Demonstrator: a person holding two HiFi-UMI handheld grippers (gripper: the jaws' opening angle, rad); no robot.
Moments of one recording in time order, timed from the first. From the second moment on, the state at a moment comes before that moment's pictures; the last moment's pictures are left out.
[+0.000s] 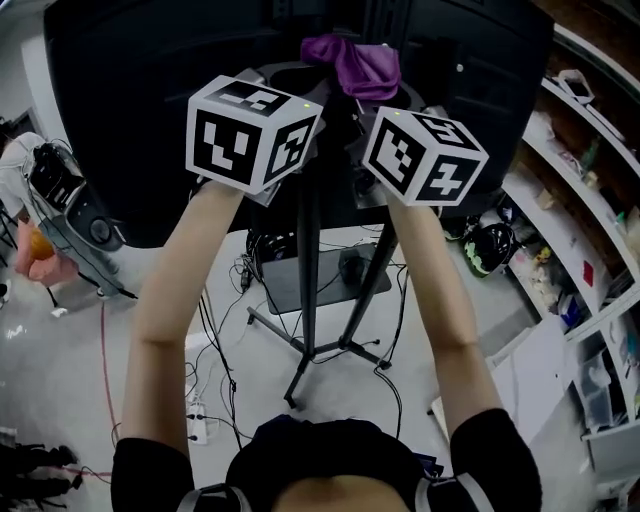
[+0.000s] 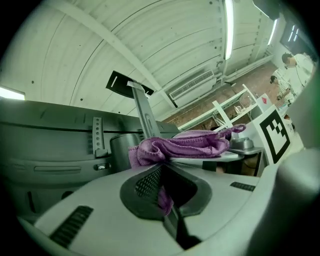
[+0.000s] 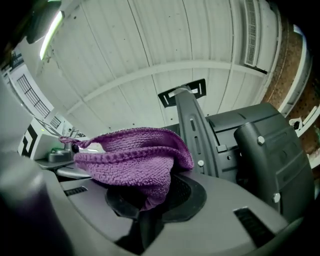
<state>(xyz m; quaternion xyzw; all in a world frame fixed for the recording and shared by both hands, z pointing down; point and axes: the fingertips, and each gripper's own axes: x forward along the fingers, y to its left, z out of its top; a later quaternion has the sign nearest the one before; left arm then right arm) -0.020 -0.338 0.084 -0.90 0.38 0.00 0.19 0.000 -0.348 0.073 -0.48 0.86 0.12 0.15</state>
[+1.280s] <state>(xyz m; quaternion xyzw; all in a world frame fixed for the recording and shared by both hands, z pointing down) 0.065 -0.351 0.068 -0.90 0.39 0.00 0.19 0.092 -0.403 0.056 -0.54 0.83 0.12 0.13</state>
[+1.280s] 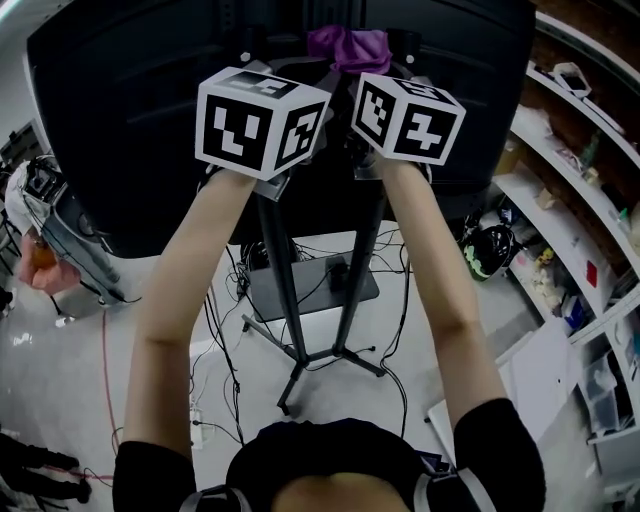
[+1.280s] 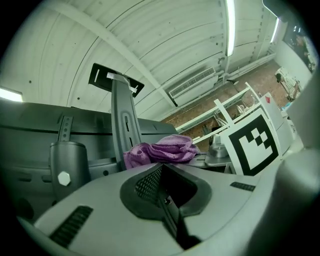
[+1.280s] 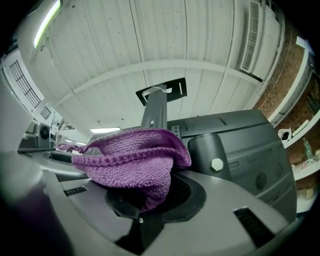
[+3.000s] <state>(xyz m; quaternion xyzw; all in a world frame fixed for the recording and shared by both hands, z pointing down) 0.039 -0.365 0.140 -0.90 0.42 -0.02 0.13 0.055 -0.406 0.122 -0.48 0.86 0.07 0.11</state>
